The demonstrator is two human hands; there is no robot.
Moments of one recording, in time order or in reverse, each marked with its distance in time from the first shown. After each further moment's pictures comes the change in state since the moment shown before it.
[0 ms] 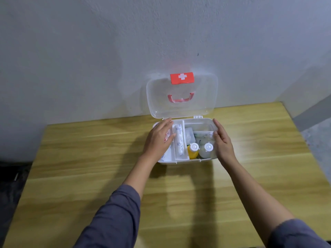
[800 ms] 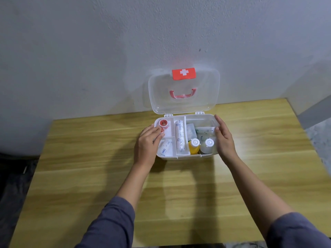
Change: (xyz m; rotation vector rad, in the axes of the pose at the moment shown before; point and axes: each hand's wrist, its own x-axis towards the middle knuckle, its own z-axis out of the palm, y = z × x) left_hand -0.038 0.001 -0.019 -0.023 0.246 -0.166; right_hand 0.001 0.001 -0.001 -0.023 0.003 0.008
